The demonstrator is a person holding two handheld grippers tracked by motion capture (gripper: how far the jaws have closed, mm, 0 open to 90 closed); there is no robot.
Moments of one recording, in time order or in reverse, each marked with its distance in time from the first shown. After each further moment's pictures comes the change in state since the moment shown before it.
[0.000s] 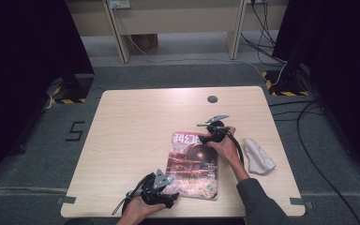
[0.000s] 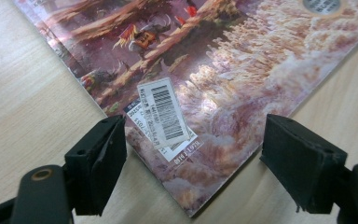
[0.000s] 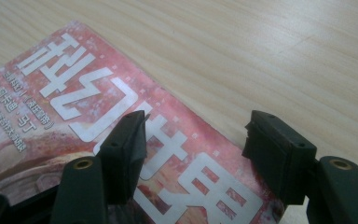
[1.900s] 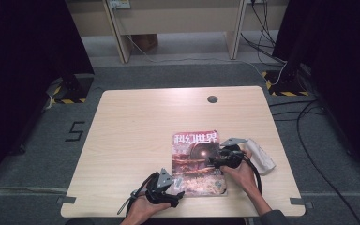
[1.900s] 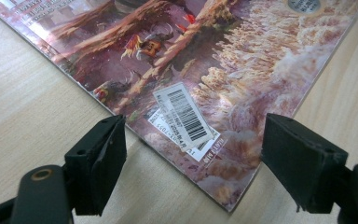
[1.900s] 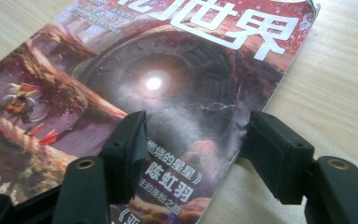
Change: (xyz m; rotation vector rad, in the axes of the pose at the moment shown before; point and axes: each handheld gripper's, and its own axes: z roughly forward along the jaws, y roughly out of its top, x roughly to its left) left arm -0.009 0.008 0.010 -0.054 -0.032 -0.019; right arm 0.024 -0.075 -0.064 -0.023 0.053 0.064
